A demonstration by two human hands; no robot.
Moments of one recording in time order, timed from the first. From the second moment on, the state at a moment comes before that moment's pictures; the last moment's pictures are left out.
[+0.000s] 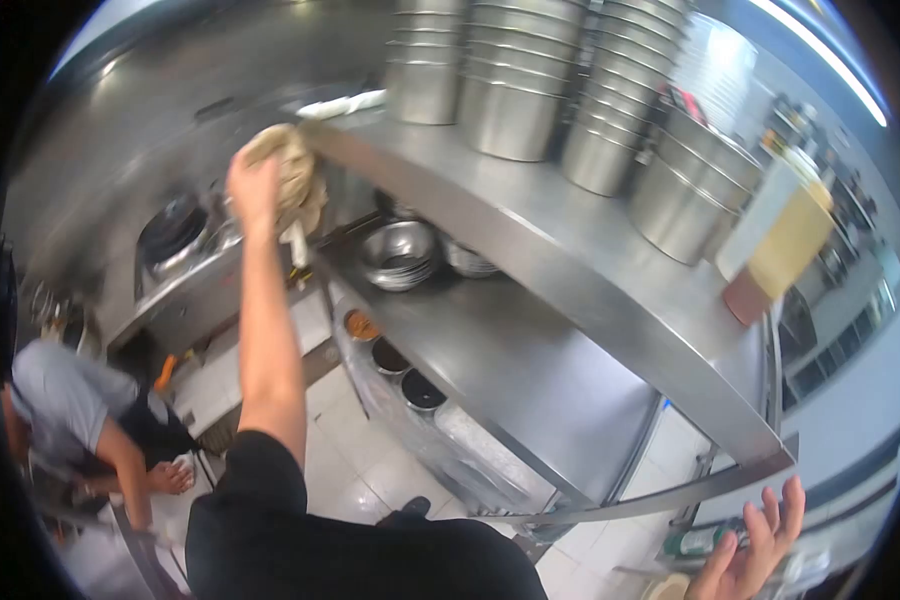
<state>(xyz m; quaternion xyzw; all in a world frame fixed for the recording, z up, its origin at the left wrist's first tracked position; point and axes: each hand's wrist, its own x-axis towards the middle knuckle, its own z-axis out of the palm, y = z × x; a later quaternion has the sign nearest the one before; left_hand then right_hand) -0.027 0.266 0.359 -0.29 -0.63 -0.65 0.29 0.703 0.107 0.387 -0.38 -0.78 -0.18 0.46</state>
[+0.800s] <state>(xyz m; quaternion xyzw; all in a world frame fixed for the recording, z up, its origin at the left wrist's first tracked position) 0.451 0.245 0.274 -0.94 -0.30 -0.14 -0.10 0.778 -0.026 0.134 -0.76 -0.40 -0.09 0.50</state>
